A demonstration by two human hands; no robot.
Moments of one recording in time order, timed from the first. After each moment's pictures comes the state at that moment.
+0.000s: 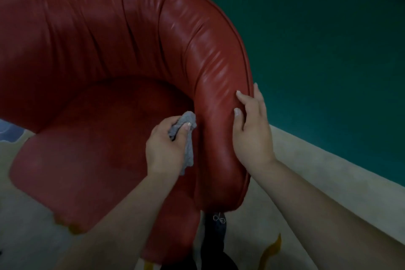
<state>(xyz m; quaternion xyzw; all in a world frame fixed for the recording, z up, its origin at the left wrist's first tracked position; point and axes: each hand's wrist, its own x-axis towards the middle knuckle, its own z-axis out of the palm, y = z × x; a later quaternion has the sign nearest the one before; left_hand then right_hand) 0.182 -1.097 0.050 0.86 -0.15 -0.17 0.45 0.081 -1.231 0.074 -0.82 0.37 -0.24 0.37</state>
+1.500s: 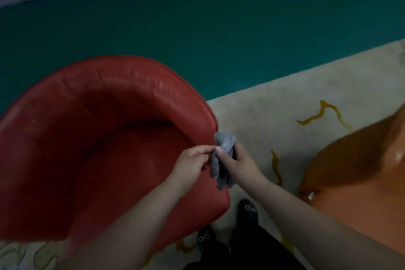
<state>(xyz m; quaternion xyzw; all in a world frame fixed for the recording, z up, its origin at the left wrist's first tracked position) 0.146 -0.952 0.210 0.59 -0.44 -0.61 0.31 0.001 -0.949 0.187 -0.47 0.62 -0.32 0.54</state>
